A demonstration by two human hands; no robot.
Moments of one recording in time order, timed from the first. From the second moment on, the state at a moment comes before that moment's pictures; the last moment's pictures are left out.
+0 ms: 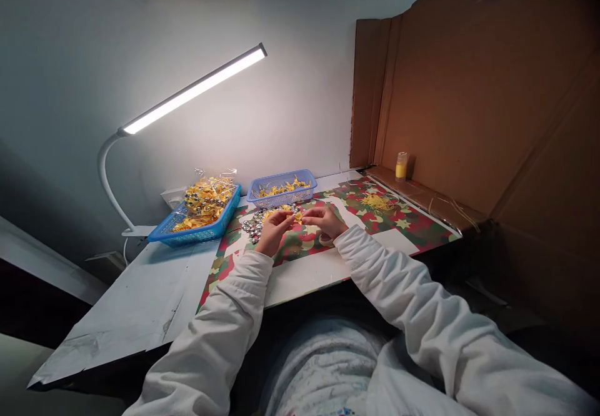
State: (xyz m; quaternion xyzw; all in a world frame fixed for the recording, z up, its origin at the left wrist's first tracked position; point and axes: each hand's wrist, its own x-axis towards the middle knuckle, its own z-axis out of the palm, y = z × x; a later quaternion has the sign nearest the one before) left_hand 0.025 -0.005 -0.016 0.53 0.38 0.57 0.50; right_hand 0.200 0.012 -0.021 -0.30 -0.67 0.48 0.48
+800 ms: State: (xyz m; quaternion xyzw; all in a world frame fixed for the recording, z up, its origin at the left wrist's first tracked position) left_hand 0.029 -0.013 -0.009 0.47 0.36 0.56 0.58; right_hand 0.199 0.006 -0.014 -0.27 -0.61 0.51 0.54
